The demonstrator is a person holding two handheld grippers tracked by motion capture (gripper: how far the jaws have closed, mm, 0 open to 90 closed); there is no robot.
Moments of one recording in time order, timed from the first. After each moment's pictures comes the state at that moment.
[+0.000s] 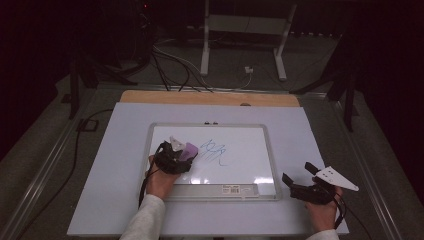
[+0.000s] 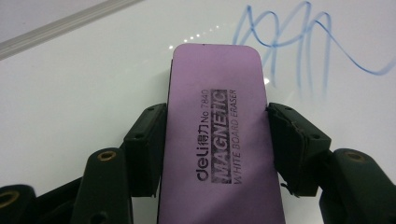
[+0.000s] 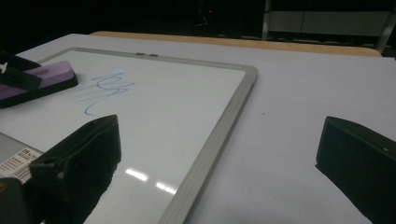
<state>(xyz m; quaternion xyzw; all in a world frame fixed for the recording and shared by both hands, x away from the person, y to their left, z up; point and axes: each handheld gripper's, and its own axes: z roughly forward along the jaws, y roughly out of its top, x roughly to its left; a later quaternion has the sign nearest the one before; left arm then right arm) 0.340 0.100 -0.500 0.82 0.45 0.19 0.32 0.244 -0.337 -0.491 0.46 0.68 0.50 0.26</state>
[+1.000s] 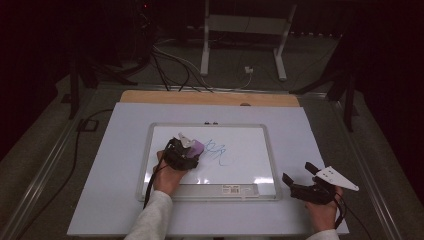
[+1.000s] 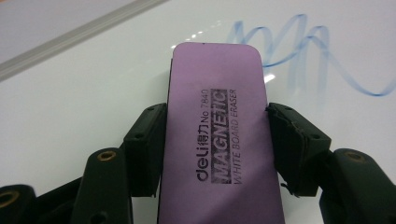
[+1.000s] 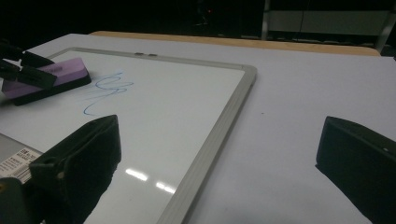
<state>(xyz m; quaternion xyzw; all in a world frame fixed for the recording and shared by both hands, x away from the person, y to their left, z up) 0.346 0.072 -0.499 0.83 0.42 0.19 0.31 0.244 -0.338 -0.491 0.47 0.68 0.50 0.26</state>
